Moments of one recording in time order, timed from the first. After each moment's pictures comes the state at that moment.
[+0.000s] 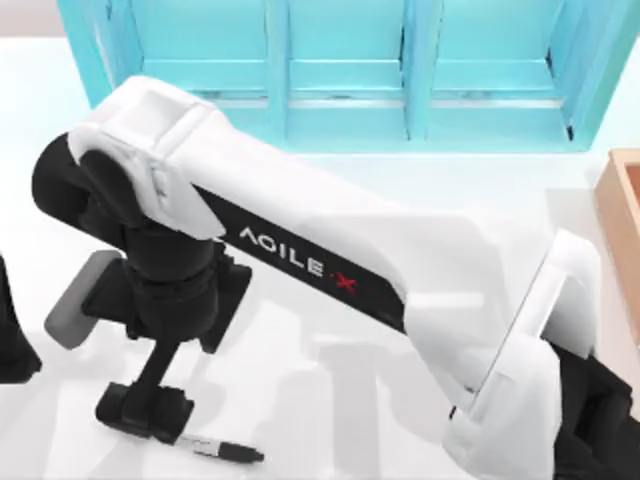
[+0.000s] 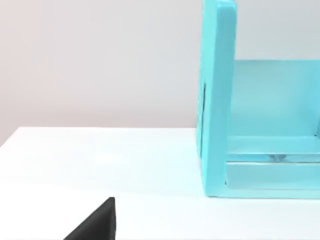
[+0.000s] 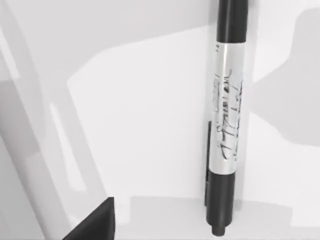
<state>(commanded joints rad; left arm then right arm) 0.00 0.00 0.00 0.00 0.00 0.00 1.02 2.71 2.75 -1.67 -0.18 -0.29</state>
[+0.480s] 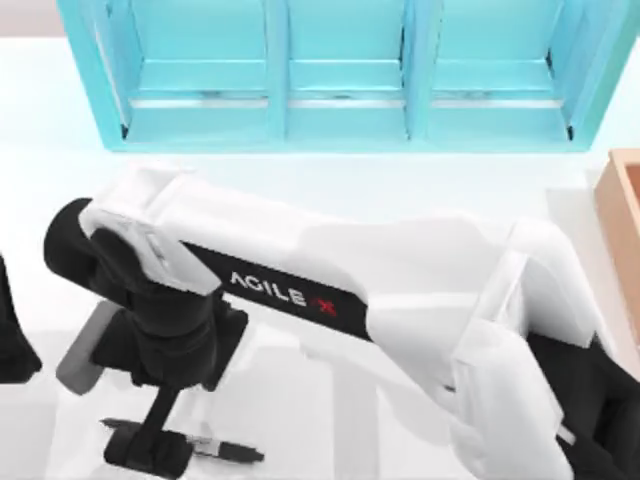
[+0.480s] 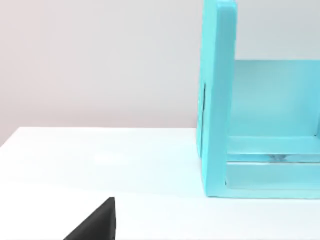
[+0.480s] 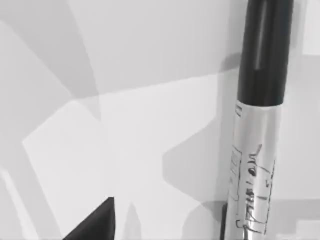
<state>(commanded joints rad) 0.00 0.00 0.00 0.00 0.00 0.00 1.05 2.65 2.41 -1.39 -0.19 -0.27</state>
